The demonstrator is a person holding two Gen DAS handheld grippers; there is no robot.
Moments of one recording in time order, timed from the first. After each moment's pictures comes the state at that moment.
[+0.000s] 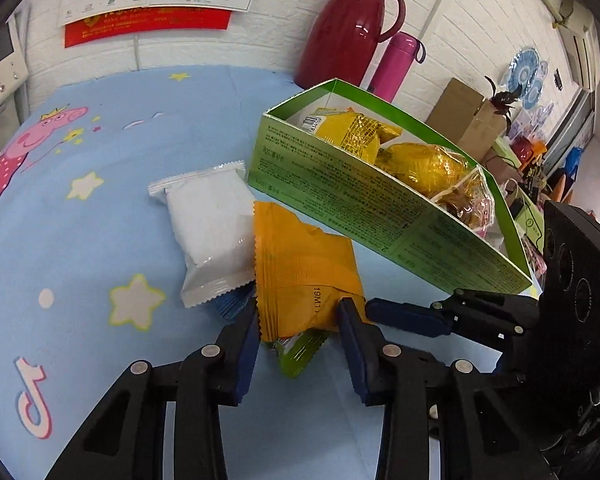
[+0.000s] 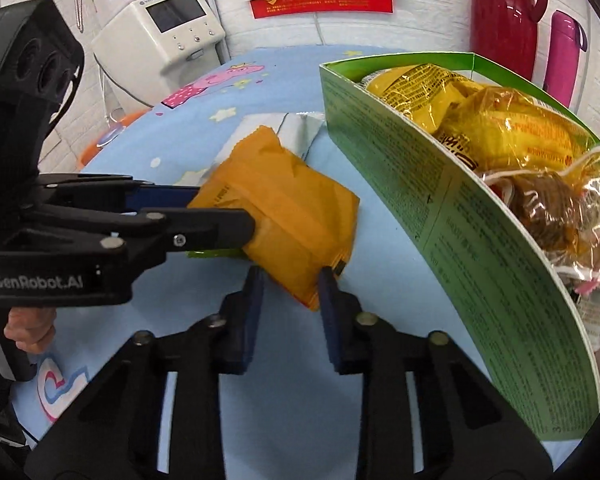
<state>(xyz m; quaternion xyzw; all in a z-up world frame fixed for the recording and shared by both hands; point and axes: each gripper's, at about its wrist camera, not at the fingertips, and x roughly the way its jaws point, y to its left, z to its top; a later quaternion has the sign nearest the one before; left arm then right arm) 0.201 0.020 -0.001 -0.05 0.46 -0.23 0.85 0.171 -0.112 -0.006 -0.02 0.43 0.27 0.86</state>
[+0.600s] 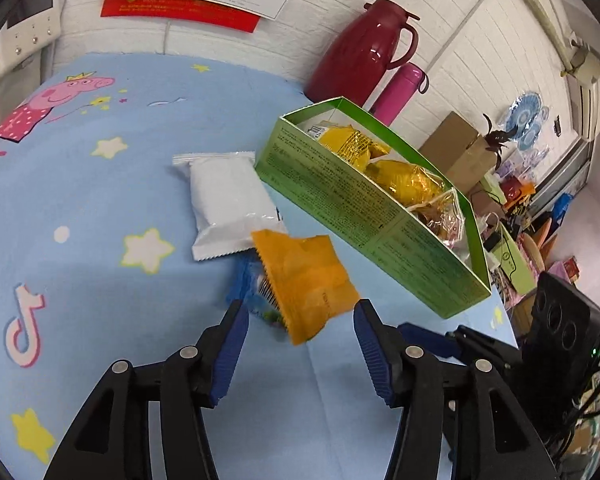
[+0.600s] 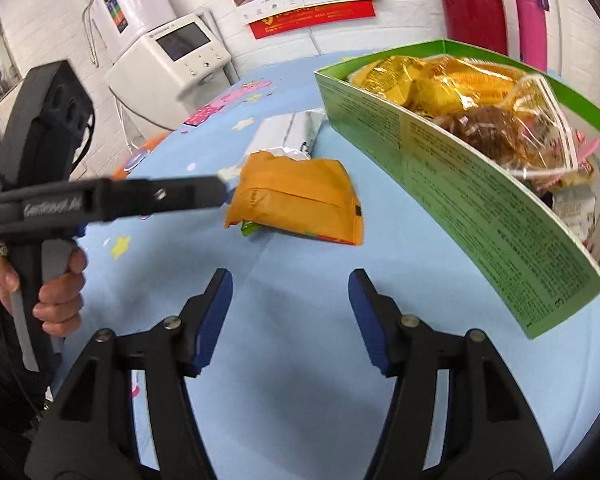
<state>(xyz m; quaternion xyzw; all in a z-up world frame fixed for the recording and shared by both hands) 0.186 0.042 0.010 -0.13 0.46 -0.23 0.85 0.132 -0.144 0.004 0.06 0.42 0.28 0.86</state>
